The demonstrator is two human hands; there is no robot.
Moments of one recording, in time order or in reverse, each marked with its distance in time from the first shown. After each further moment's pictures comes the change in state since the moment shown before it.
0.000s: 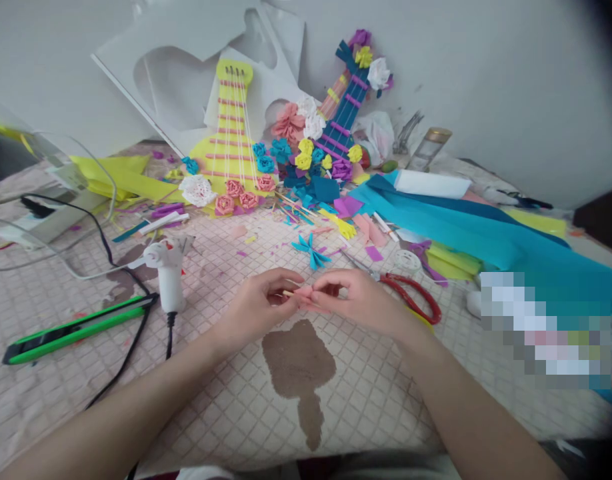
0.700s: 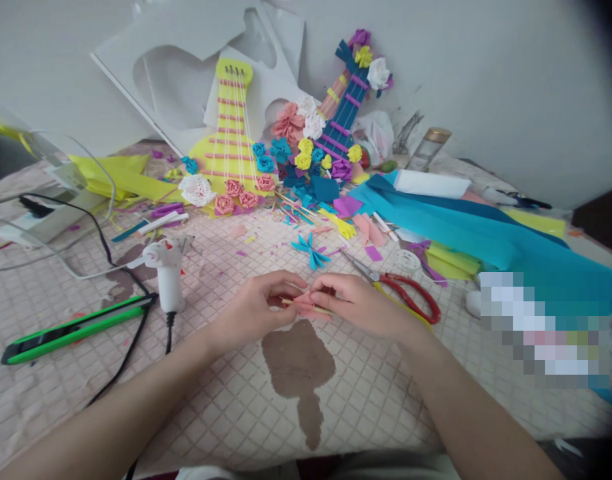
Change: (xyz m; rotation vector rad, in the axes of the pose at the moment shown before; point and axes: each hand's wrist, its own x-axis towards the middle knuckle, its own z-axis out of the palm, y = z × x) left_hand -0.002 0.008 -0.003 -0.109 -0.146 -0.037; right_hand -0.001 0.003 -0.002 -0.032 -0.109 -0.061
